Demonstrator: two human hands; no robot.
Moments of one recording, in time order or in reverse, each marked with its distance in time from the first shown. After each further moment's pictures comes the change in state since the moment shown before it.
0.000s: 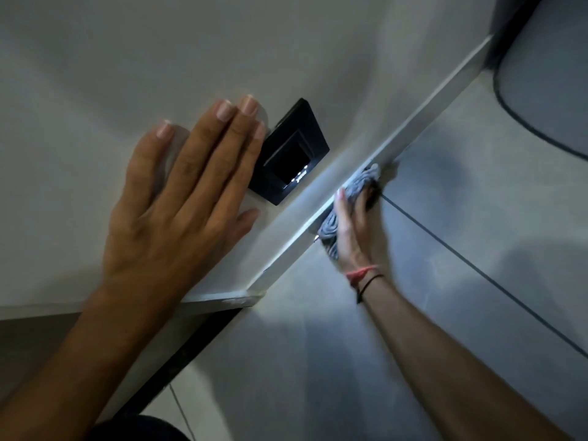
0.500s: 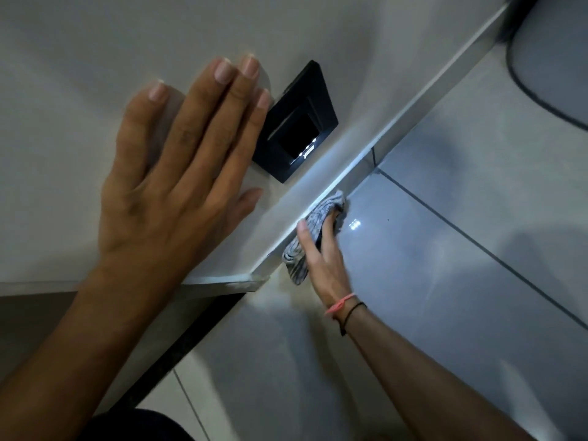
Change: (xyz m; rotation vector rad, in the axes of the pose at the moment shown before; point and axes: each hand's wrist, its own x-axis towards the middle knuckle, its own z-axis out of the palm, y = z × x) left_hand 0.001 -0.002 -0.007 0.177 0.050 0.049; right_hand -0.075 0.034 0.026 -0.143 -0.217 0.164
